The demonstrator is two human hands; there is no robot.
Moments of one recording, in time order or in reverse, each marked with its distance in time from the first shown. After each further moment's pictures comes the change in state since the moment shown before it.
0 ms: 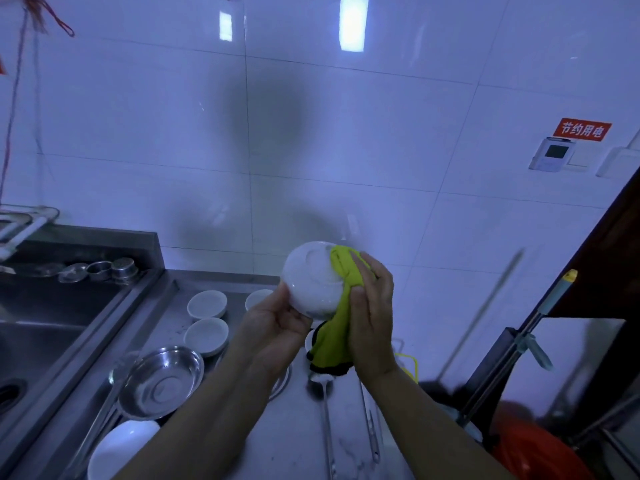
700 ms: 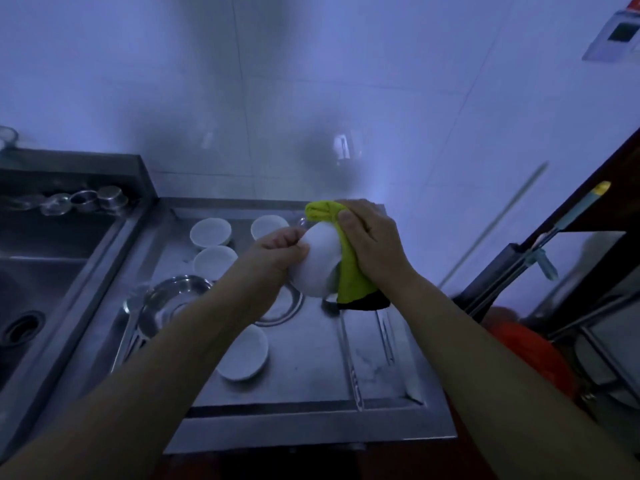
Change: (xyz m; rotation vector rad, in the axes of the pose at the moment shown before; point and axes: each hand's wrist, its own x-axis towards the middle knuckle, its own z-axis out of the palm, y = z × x) left_hand 0.016 0.032 -0.067 0.910 -0.197 0.088; right_hand 0.003 0.022 0.029 -0.128 -0.348 0.194
